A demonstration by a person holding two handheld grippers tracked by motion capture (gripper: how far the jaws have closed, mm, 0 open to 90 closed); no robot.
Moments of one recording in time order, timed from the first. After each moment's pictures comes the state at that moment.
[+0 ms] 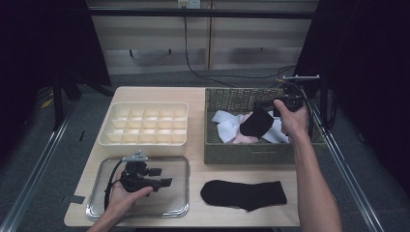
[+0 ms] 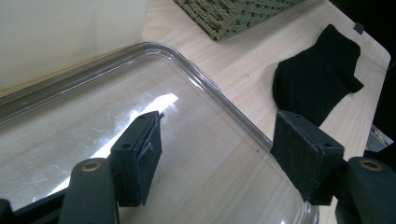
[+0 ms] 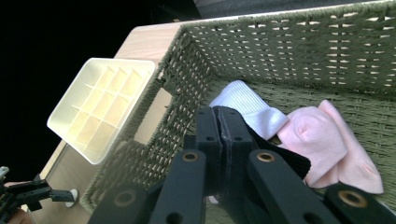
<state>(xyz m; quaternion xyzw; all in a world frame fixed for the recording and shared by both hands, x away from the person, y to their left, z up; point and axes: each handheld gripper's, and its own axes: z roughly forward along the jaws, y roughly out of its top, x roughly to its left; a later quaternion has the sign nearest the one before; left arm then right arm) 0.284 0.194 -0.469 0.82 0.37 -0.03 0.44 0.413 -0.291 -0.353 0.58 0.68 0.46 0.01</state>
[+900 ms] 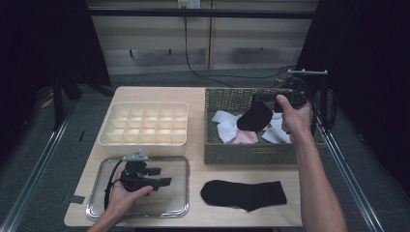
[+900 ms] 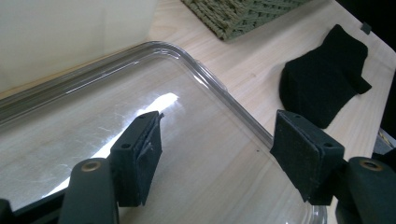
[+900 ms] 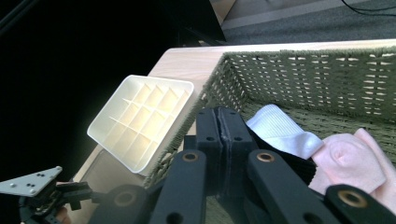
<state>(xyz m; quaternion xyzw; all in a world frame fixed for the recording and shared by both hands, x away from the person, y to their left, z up) 0.286 0.195 -0.471 0.82 0.38 -0.03 0.43 0.394 -0.283 -0.320 0.54 0.67 0.51 0.01</state>
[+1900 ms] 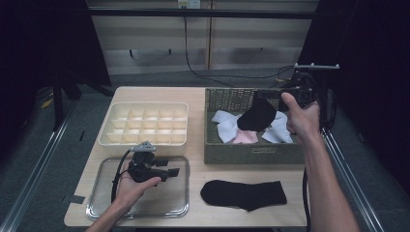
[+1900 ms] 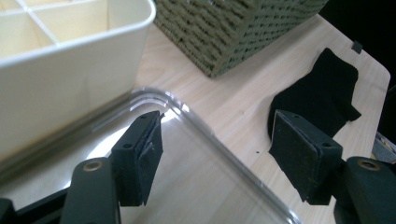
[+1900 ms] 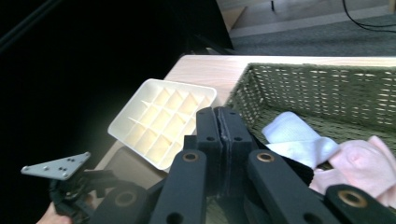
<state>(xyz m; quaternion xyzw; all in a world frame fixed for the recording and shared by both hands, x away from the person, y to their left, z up) 0.303 0.167 -0.447 0.82 0.36 -0.01 0.45 0.363 -0.273 -0.280 0.52 0.67 0.52 0.03</state>
